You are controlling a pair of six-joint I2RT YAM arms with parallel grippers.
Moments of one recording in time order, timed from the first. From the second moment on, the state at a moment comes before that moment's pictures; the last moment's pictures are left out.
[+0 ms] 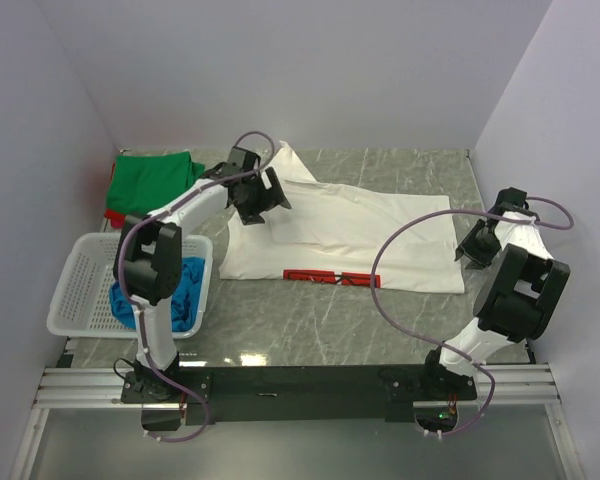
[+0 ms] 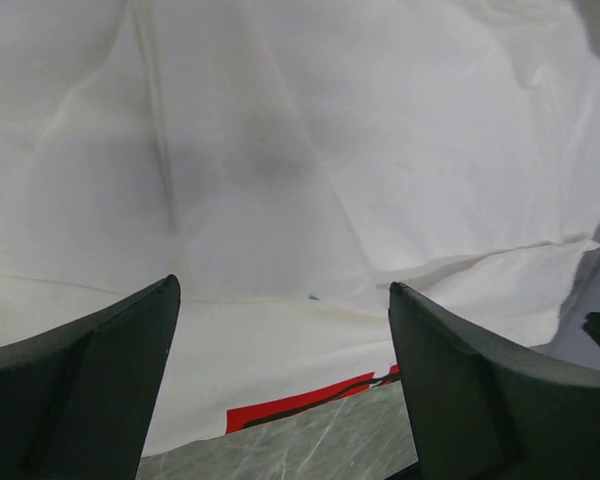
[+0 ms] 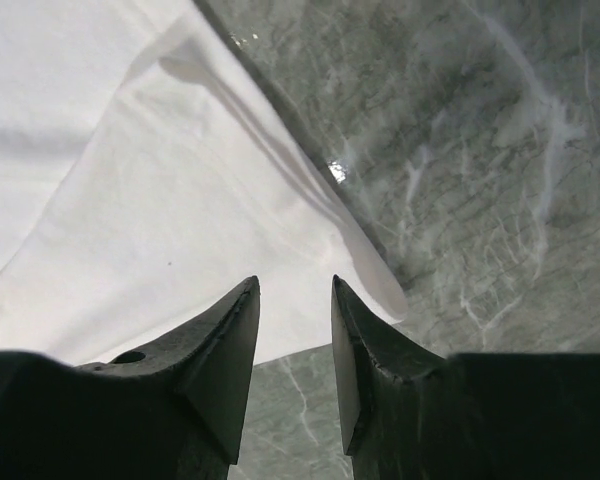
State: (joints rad) left arm -0.37 1.96 1.54 -0.48 0.22 -0.78; right arm -0.46 1.65 1.14 -0.76 -0.05 0.29
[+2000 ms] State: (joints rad) left arm -0.47 2.39 2.01 -0.45 0.29 -0.91; right arm -0.36 1.54 1.04 -0.74 -0.14 0.31
